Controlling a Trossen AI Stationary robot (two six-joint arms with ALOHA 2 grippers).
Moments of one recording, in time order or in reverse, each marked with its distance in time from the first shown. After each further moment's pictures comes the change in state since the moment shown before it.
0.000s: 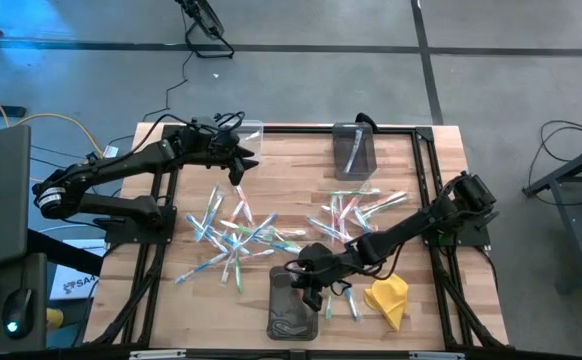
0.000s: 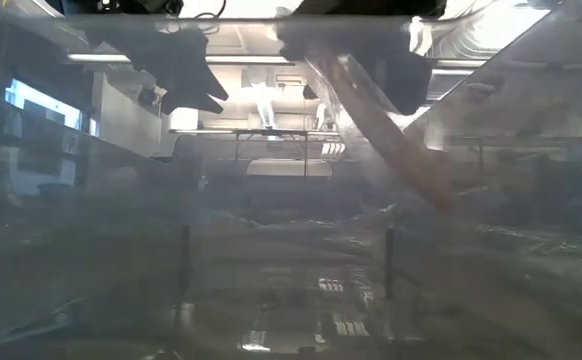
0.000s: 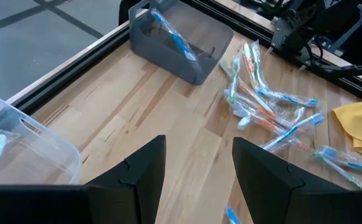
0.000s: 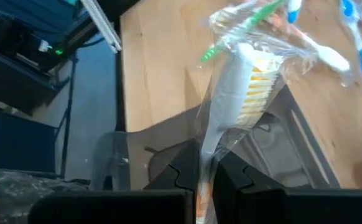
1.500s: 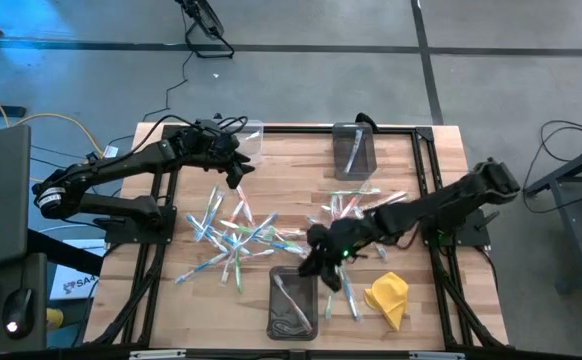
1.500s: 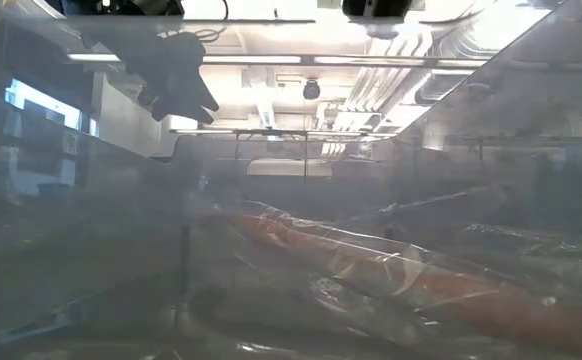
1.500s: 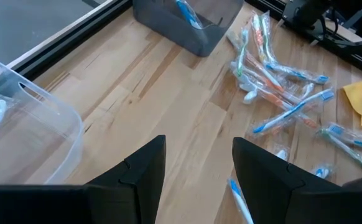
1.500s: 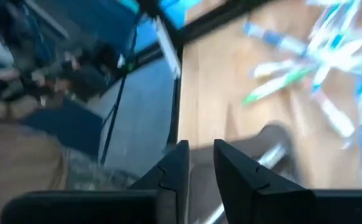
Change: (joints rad) left arm 0.000 0.000 0.000 -0.105 0.001 0.006; right arm -0.136 -0.255 0.001 -0.092 -0.238 -0.174
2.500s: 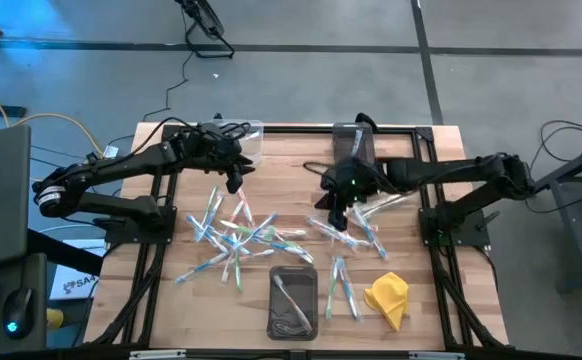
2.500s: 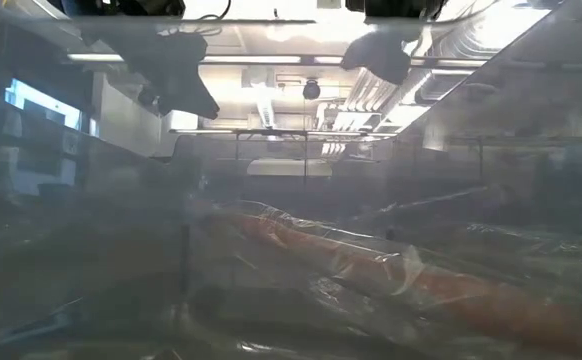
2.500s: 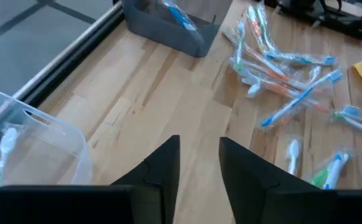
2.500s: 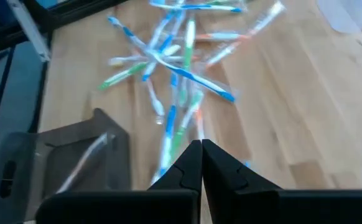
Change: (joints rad) left arm -0.046 0.000 0.000 0.017 -0.054 0.125; right arm -0.375 -0.140 -0.014 -0.407 -0.016 -0.366
